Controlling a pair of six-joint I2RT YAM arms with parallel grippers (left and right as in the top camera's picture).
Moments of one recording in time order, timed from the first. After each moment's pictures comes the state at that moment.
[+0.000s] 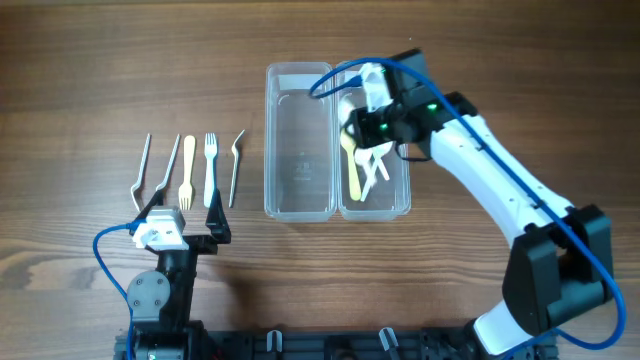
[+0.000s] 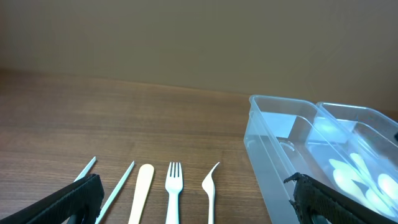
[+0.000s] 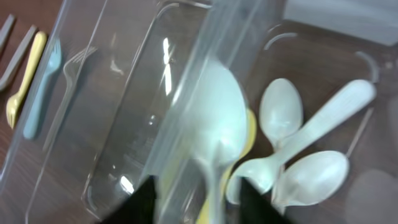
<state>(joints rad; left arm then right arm) 0.00 0.01 0.01 -0.07 0.04 -0.14 0.40 1.76 1.32 -0.60 -0.28 0.10</state>
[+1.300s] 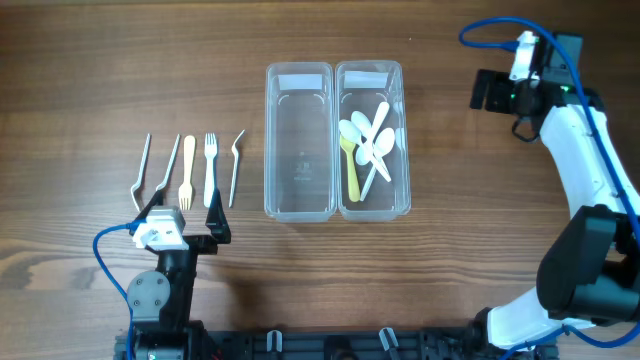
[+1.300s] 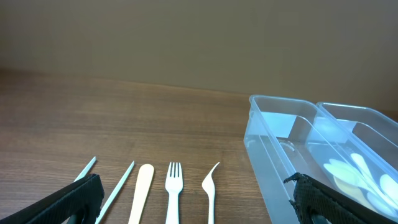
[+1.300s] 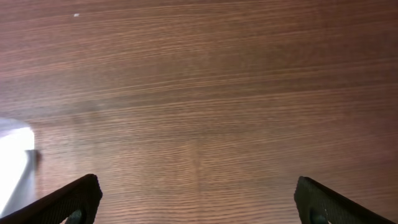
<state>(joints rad) 0.00 0.01 0.01 -0.07 0.04 -0.14 -0.16 1.76 1.32 -0.52 -0.03 -0.01</state>
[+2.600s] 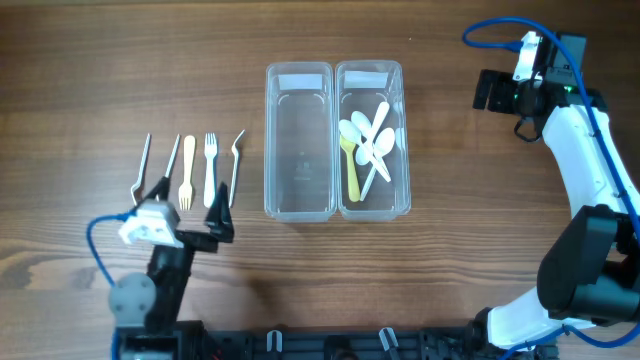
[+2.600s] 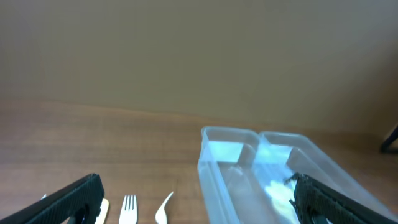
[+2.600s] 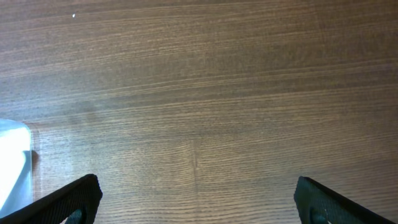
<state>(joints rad) 0.00 0.10 0.16 -0.04 0.18 -0.22 -0.16 1.76 1.32 -0.52 -0.03 -0.01</state>
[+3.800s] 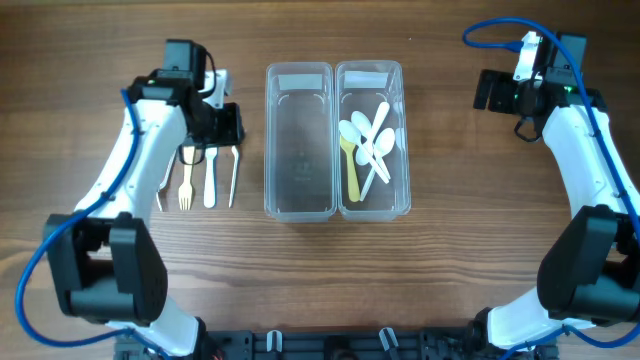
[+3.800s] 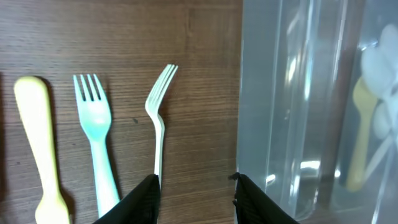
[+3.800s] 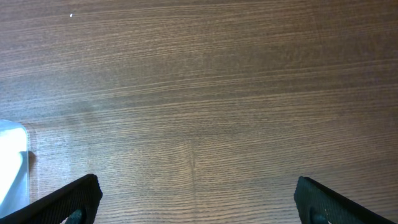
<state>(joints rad) -0.10 1.79 1.39 -0.93 0.19 -0.13 -0.16 1.76 1.32 -0.52 -0.02 -0.01</state>
